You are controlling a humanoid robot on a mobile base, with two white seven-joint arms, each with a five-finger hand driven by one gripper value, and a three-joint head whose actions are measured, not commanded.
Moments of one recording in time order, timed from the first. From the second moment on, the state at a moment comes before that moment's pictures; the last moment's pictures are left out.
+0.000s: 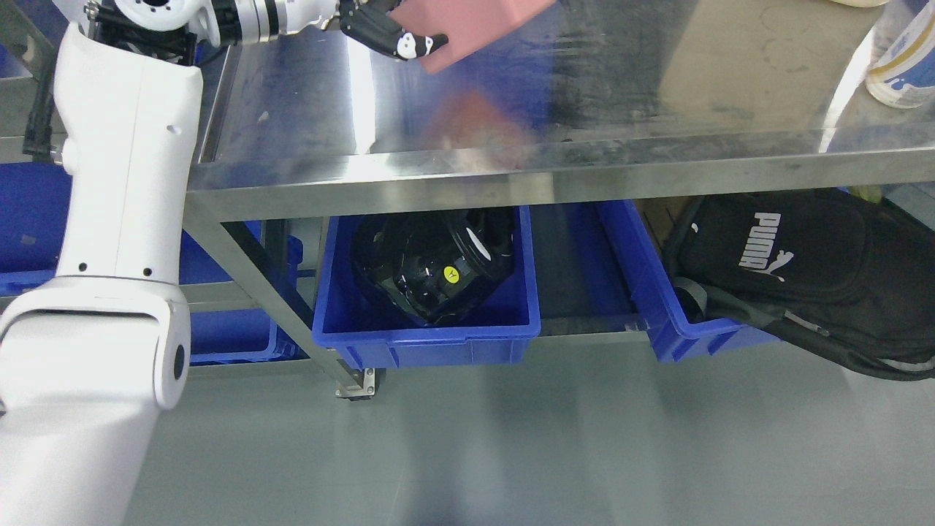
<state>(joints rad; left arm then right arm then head) -1.32 0.08 -0.16 -0.81 -0.22 -0.12 -1.12 0.00 0.00 0.00 0.00 0.00 -0.06 -0.01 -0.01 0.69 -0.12</state>
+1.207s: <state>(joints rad) -0.93 0.01 0.08 -1.22 0.13 -0.29 -0.61 0.00 0.00 0.00 0.00 0.00 -0.06 -0.01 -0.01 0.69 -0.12</state>
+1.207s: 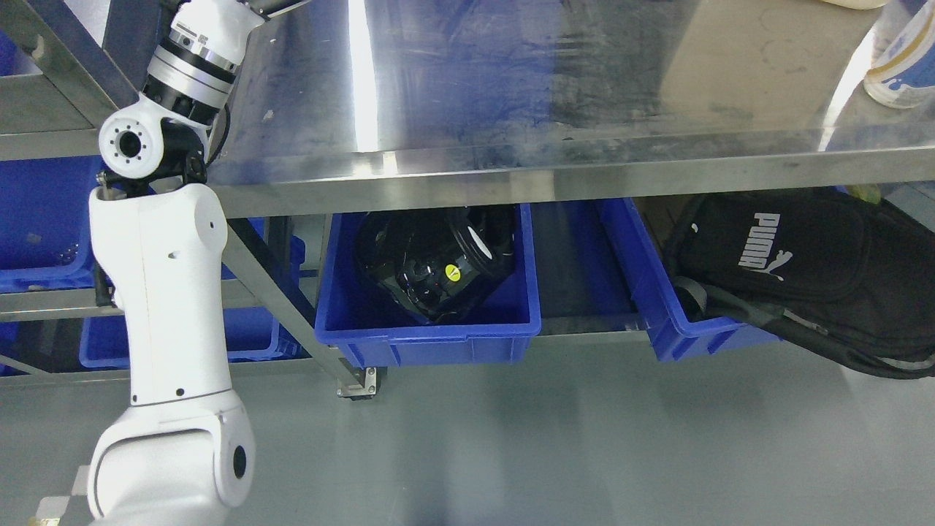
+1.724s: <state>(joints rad) -0.80 0.00 -0.18 -1.36 0.14 -0.42 0.15 0.00 0.00 0.00 0.00 0.00 -0.06 -0.01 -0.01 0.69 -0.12</state>
